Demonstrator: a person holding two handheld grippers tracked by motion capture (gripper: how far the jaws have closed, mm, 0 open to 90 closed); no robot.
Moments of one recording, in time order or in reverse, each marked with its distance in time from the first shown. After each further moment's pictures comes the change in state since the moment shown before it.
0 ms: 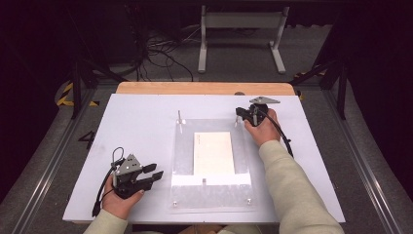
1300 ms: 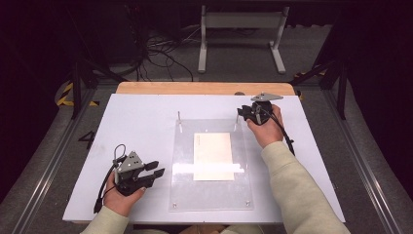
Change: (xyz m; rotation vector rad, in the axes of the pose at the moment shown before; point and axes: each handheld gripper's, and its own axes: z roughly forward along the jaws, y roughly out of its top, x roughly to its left) left arm 0.001 0.006 0.002 0.003 0.000 0.019; right arm 0.013 0.021 -0.028 0.048 -0.015 -0.109
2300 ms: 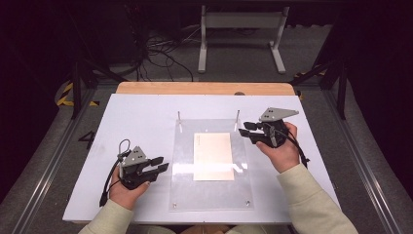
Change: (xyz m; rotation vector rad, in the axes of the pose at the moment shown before) left arm 0.004 0.014 0.011 -0.030 -0.027 0.016; right arm 0.050 -0.001 -0.093 0.025 0.199 -0.177
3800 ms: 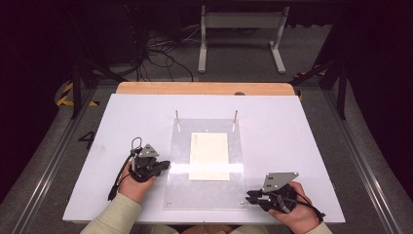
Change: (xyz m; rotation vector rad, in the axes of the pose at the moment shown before) left arm 0.013 -0.004 0.042 0.177 0.013 -0.081; right arm 0.092 -0.114 -0.043 0.236 0.246 -0.123
